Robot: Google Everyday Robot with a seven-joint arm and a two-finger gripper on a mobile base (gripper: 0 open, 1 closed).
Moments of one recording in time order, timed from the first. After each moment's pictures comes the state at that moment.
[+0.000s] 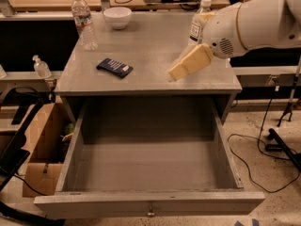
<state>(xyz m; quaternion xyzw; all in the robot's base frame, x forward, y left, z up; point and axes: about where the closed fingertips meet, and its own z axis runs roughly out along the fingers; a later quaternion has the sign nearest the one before) 0.568 -0.086 0.990 -0.50 0.72 0.13 0.47</state>
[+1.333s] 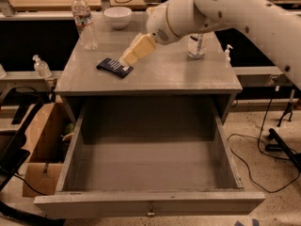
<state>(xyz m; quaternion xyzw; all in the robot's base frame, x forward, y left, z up) 0.675 0.026 0.963 -0.54 0.68 0.13 0.48</state>
